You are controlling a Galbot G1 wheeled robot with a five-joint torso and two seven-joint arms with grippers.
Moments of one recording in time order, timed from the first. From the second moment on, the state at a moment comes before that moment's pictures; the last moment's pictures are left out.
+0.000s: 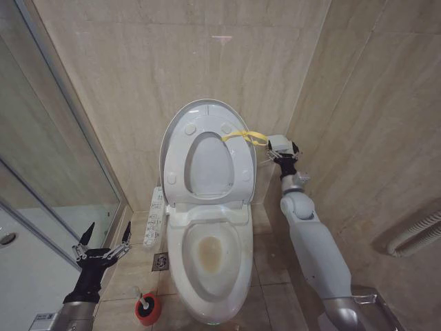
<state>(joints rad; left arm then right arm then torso) 1.74 -1.19 -0.70 -2.19 -0.41 -0.29 -0.07 -0.62 1.34 0.47 1.40 0.29 0.17 0.08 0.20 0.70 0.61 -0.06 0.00</state>
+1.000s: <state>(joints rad) 1.74 -1.19 -0.70 -2.19 -0.41 -0.29 -0.07 -0.67 1.27 0.33 1.48 0.36 0.15 0.12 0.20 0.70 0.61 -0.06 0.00</state>
